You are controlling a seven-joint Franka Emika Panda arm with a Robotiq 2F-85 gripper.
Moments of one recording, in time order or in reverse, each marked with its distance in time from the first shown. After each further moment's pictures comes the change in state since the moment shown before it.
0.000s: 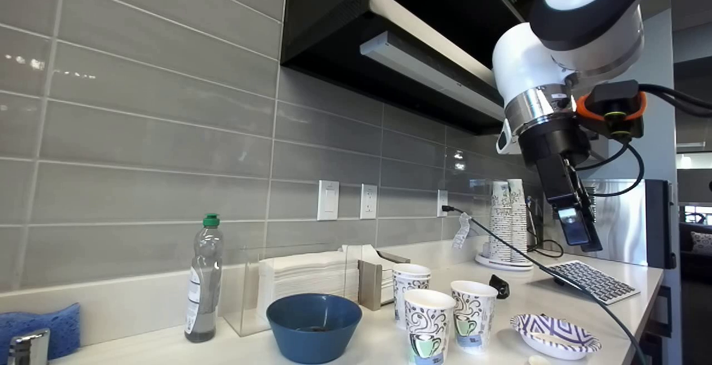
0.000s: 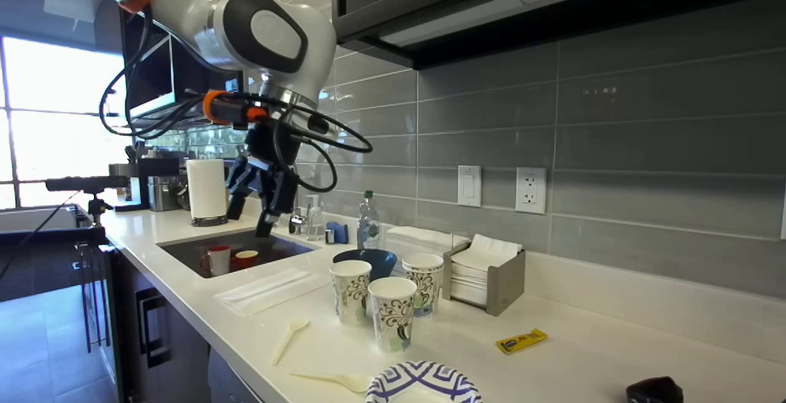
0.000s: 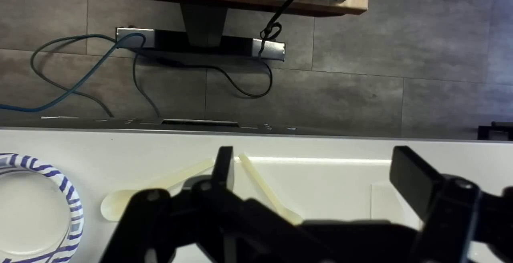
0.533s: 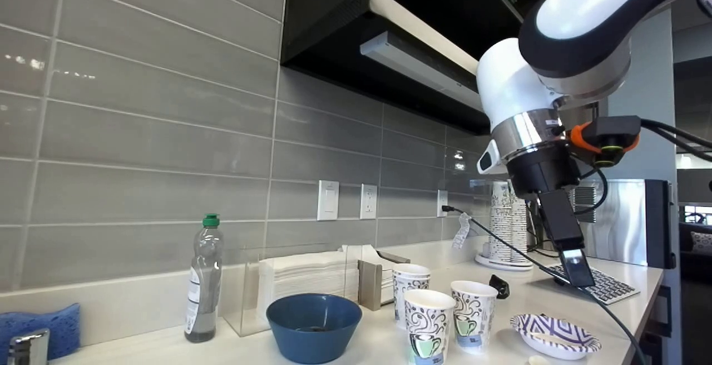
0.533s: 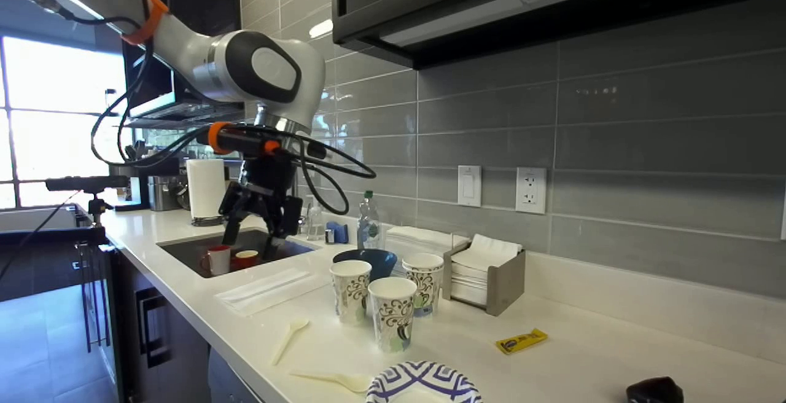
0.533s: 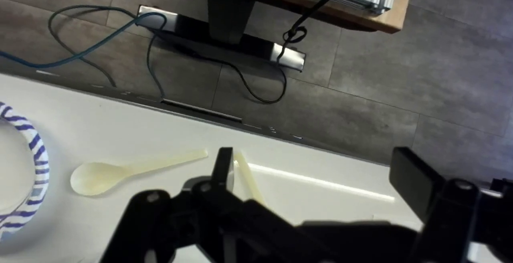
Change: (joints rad) arm 0.027 0.061 0.057 -0.050 -0.053 0.102 -0.137
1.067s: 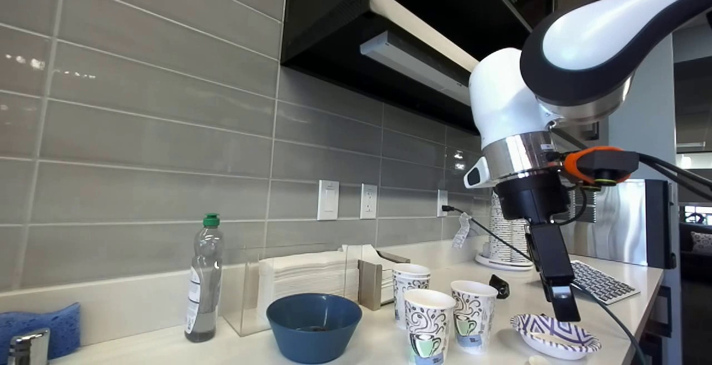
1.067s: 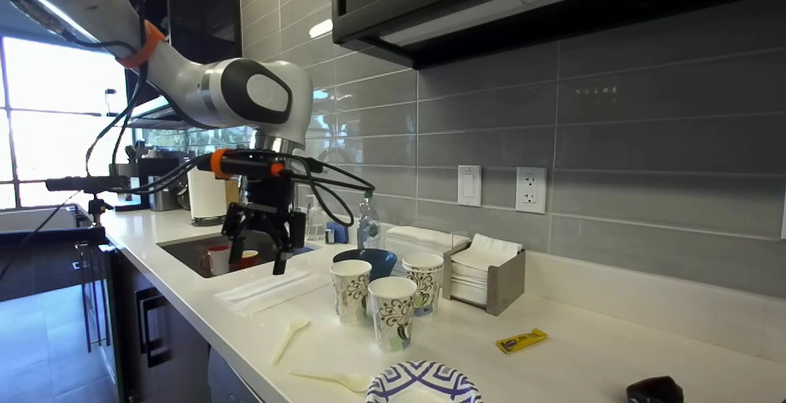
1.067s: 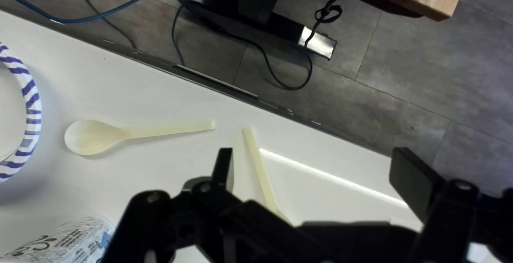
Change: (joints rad) arm 0.024 0.038 0.040 -0.057 -0.053 0.158 -0.025
